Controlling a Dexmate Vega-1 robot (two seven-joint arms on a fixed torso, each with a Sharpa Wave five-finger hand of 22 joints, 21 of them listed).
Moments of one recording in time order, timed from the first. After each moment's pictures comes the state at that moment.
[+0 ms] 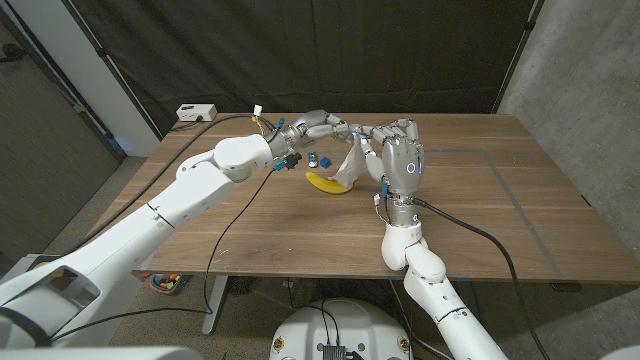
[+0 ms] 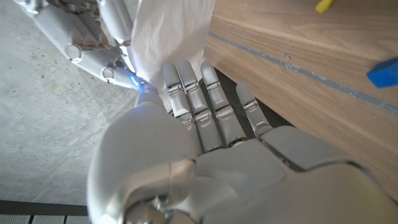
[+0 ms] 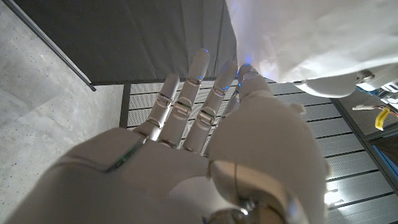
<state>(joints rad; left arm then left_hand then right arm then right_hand) 0.71 0.75 0.54 -1.95 -0.47 0.17 -0.21 1.12 0.13 0.02 -0.05 0.20 1.11 0.05 0.32 0.18 0.92 -0.10 0.58 0.57 0.69 -0.07 0.49 0.64 -0.17 0.21 1.41 0.36 -1.16 -0.07 -0.29 -1.61 -1.37 0.15 -1.12 1.10 0.11 0.16 -0.11 0.45 1.03 -0.20 0.41 0.37 0.97 -0.20 0.54 0.69 0.83 -0.10 0.57 0.86 0.08 -0.04 1.38 0.20</state>
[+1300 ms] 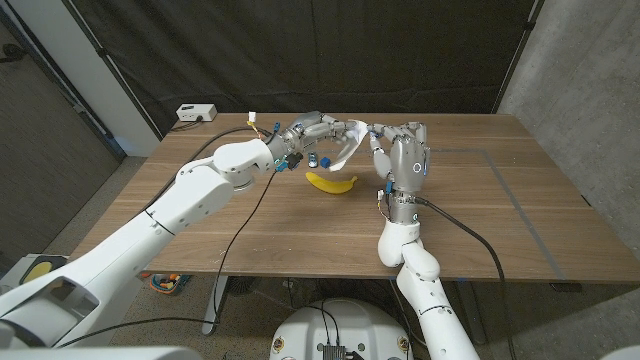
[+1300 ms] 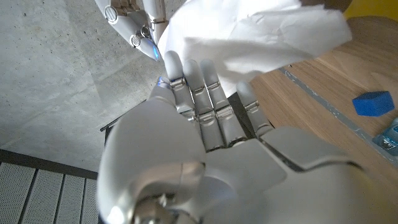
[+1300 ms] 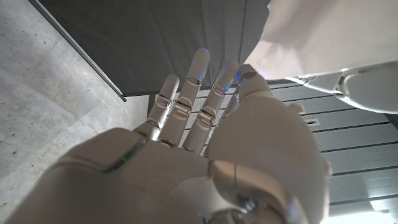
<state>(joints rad) 0.78 0.73 0.49 -2.01 -0.63 0.24 -0.04 1.25 0.16 0.11 -0.04 0.22 1.16 0.08 0.35 0.33 0.88 -0.06 0.85 0.94 0.69 -0.06 0.52 0.81 -0.14 0.19 1.53 0.47 -1.16 0.19 -0.07 -1.52 -1.47 0.32 -1.12 1.11 0.12 0.15 -0.12 0.48 1.03 -0.21 0.41 0.37 0.99 -0.20 0.53 0.69 0.84 -0.10 0.56 0.87 0.06 -0.04 1.39 0.20</state>
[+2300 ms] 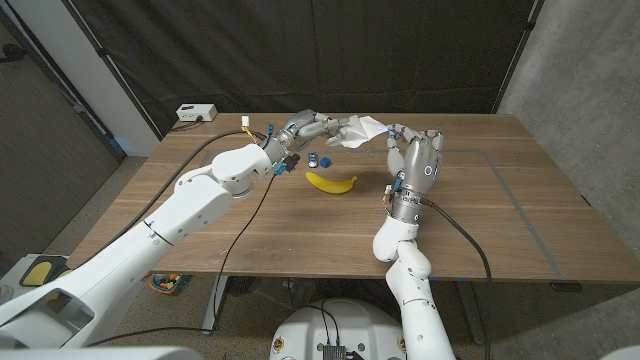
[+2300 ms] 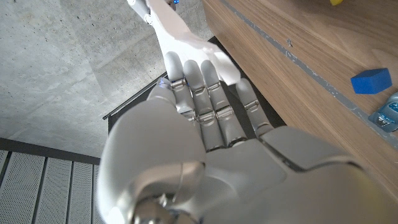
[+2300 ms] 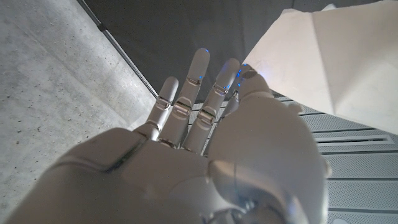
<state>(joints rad) 0.83 0.73 0.47 -2.02 -0.58 0.18 0.03 1.24 0.16 0.14 -0.02 0.22 1.16 0.09 0.37 0.38 0.87 -0.06 0.87 0.93 0.68 -0.07 0.50 0.83 -0.13 0.18 1.53 0.49 -1.12 0.40 0.11 -1.45 -1.50 0.37 -1.12 1.11 0.12 0.15 -0.12 0.51 1.02 -0.19 0.42 0.37 1.01 -0.19 0.54 0.69 0.84 -0.10 0.56 0.88 0.01 -0.03 1.42 0.22</state>
